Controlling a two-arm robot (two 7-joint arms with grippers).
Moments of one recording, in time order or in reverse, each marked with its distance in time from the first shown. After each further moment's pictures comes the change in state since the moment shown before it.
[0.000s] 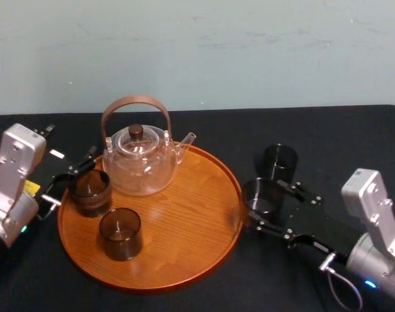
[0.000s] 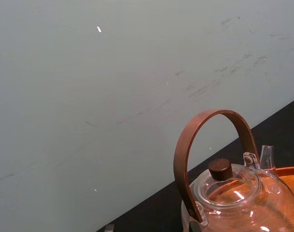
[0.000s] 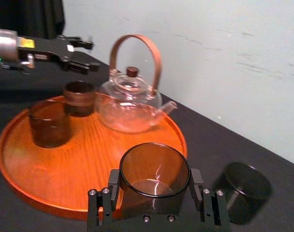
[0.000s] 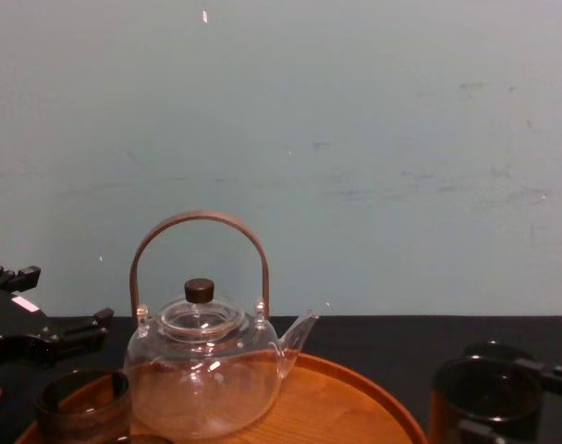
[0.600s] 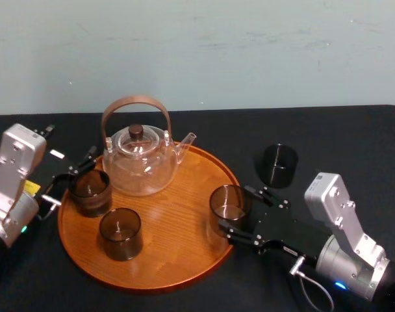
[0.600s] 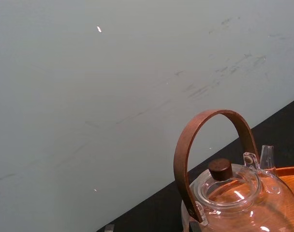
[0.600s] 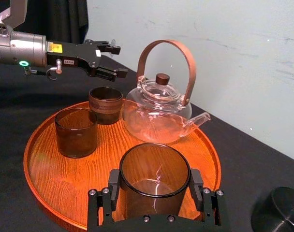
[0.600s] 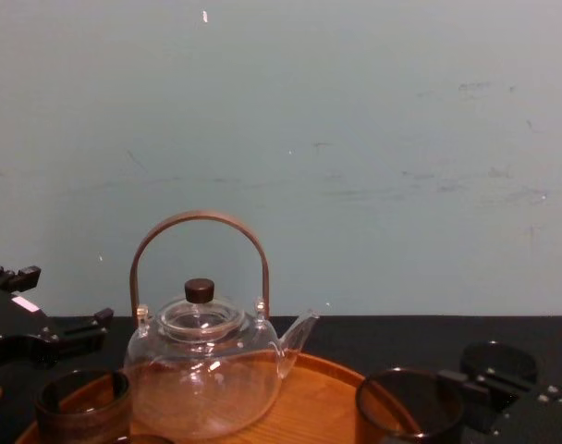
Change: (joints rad) left arm 0.000 0.000 0.000 0.000 0.000 0.000 0.000; right arm 0.059 -0.059 -0.085 0.024 -0.046 0.016 0.027
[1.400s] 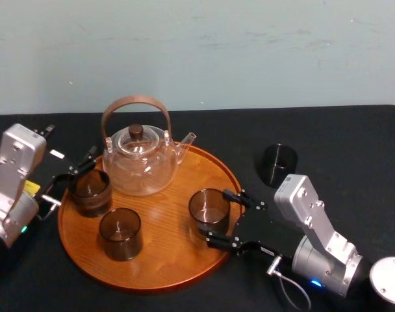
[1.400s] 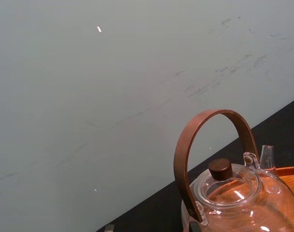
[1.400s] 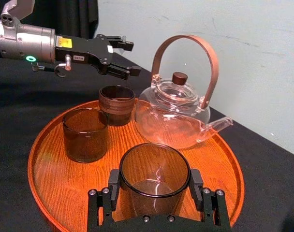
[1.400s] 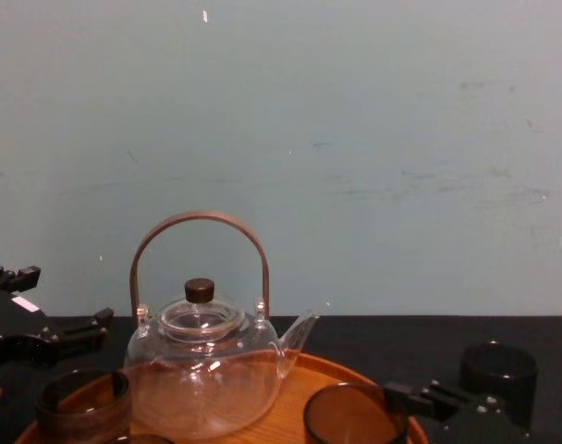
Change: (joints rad) left arm 0.000 0.000 0.000 0.000 0.000 0.000 0.000; right arm 0.065 -0.052 -0.063 0.068 -0.044 0.004 0.003
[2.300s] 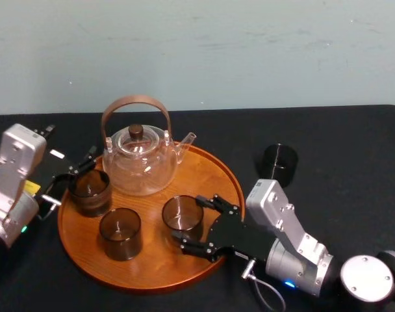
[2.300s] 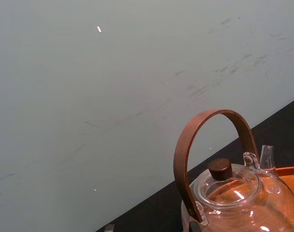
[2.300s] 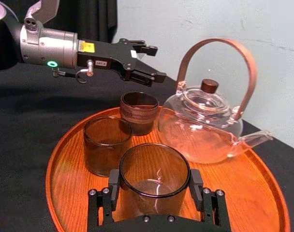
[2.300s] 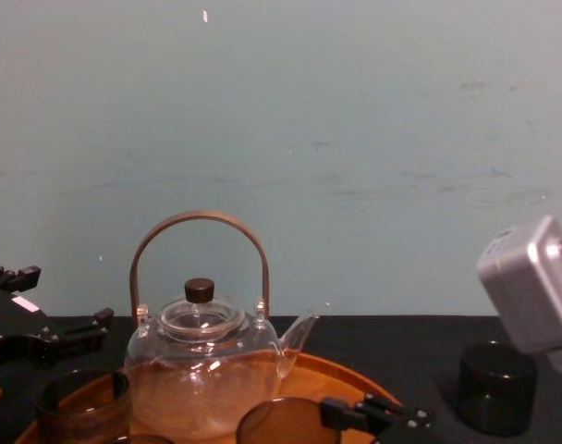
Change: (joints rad) left arm 0.000 0.000 0.000 0.000 0.000 0.000 0.000; right arm 0.065 -0.062 -0.071 0.086 -0.012 -0.032 0.029
